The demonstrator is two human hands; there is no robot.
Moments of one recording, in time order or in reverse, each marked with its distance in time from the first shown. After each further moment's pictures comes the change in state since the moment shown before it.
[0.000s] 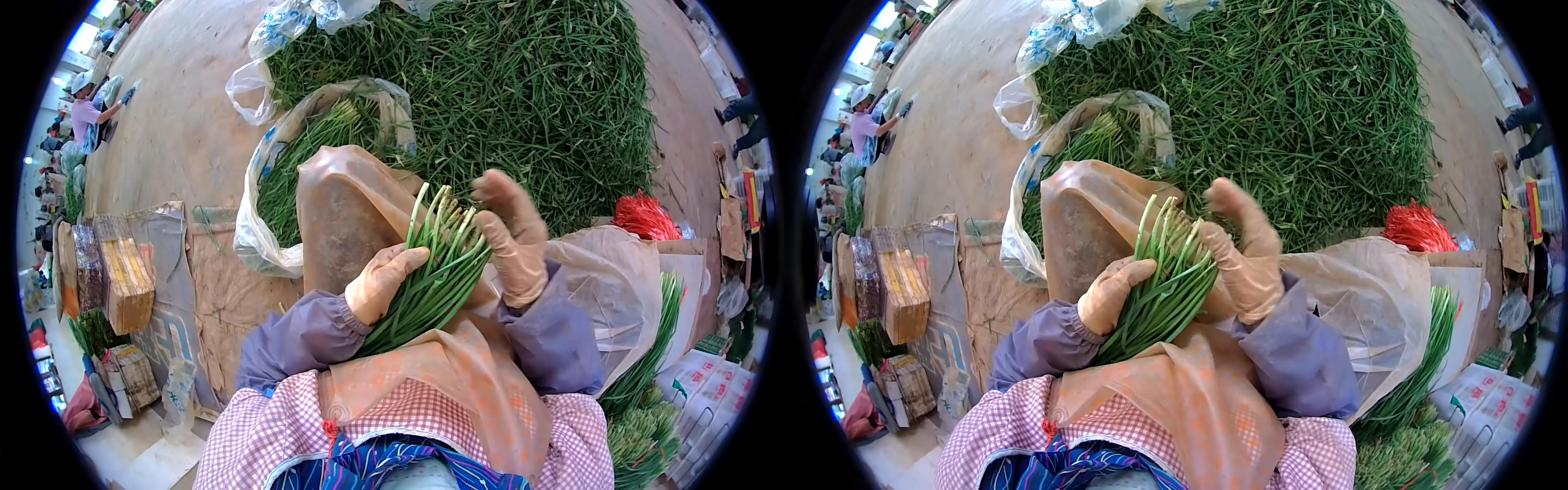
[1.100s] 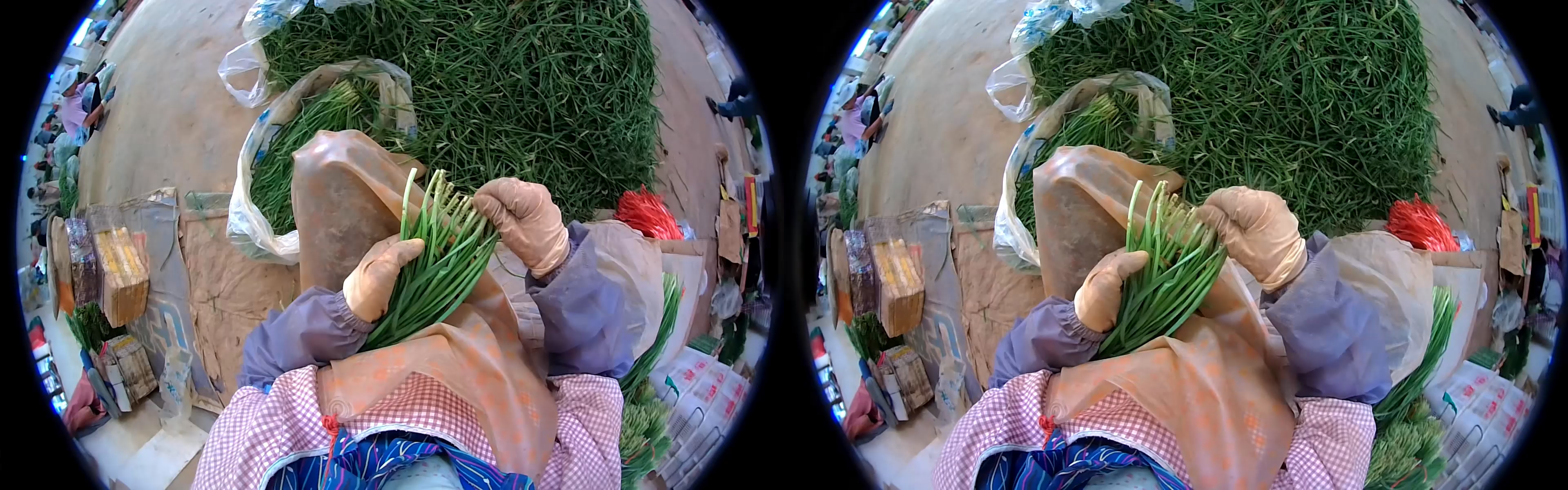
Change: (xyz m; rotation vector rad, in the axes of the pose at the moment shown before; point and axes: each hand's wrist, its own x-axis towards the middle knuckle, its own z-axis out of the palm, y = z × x) left_hand 0.004 -0.005 -0.011 -0.123 -0.043 0.016; right_hand 0.040 -0.006 -0.023 -0.585 -0.392 -0.037
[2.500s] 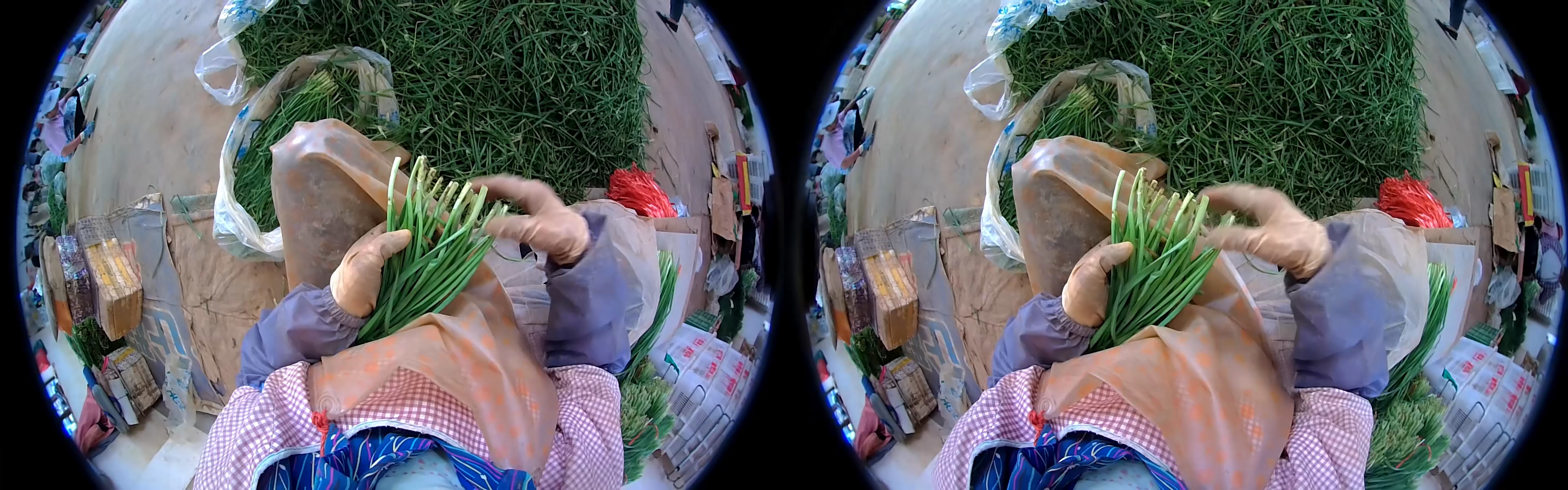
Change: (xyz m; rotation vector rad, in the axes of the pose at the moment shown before) left_hand 0.003 -0.002 0.002 -0.133 -0.085 0.045; right_hand -0.020 0.010 -0.031 0.481 -0.310 0.293
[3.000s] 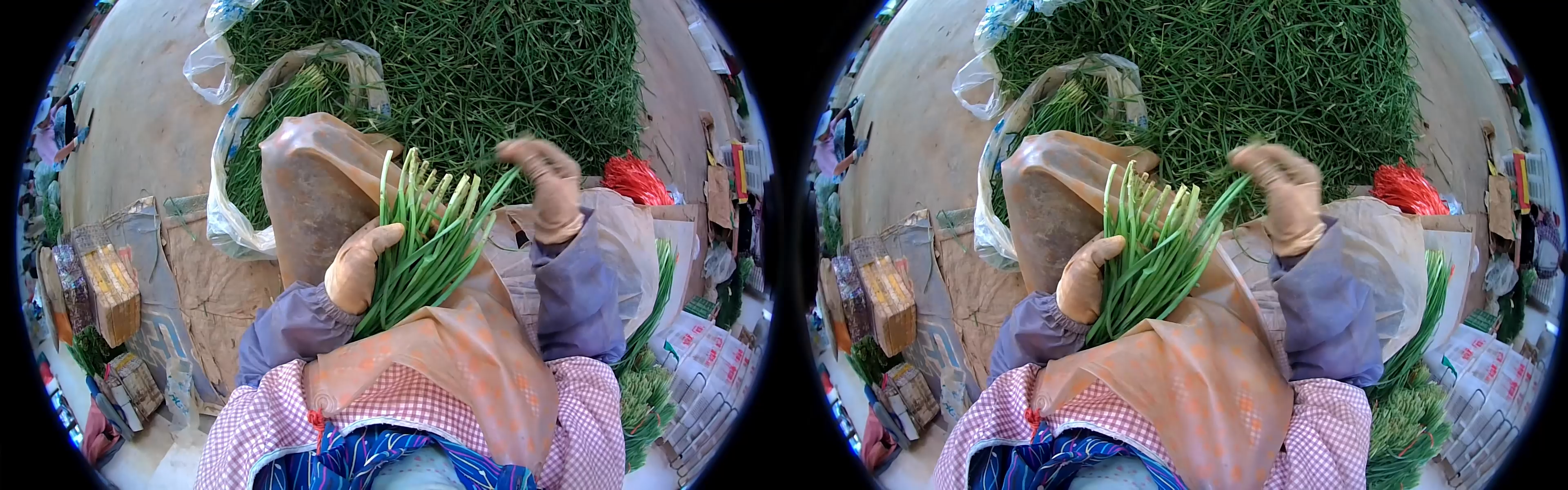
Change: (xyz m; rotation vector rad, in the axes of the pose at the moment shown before) left_hand 0.003 -0.004 -0.002 -0.004 0.066 -0.026; right_hand 0.013 0.024 0.000 0.139 0.655 -0.219
